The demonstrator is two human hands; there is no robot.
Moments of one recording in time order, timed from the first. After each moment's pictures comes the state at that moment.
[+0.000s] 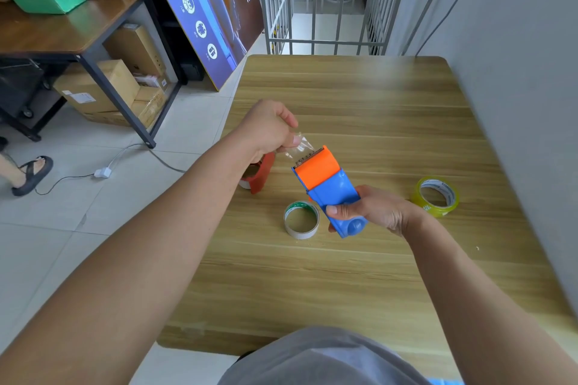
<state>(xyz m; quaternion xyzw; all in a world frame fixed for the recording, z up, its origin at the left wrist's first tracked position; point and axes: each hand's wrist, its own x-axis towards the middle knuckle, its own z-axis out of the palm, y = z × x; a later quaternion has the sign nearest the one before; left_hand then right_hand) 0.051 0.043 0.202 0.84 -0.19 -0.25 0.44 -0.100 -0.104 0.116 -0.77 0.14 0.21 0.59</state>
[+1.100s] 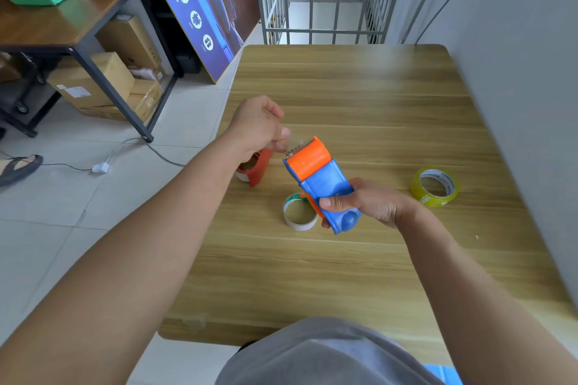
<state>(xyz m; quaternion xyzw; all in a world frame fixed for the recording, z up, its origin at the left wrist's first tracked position) 0.057 0.048 0.182 0.81 -0.14 -0.24 0.52 -0.099 -0.095 0.118 -0.74 0.13 0.21 0.62</state>
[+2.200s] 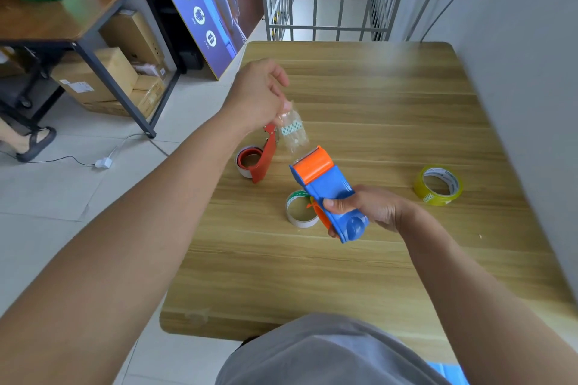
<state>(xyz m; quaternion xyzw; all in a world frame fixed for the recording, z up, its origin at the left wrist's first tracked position) 0.073 0.048 0.206 0.84 -0.23 -0.15 0.46 -0.101 -0.093 0.102 -0.71 0.17 0.26 0.63</state>
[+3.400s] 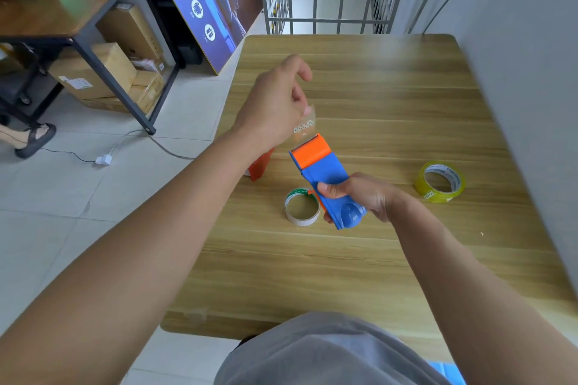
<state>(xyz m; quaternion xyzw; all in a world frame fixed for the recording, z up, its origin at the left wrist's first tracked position) 0.043 0.033 0.203 0.85 -0.33 -0.06 0.41 -0.083 -0.095 0.102 -0.70 0.25 0.23 0.63</state>
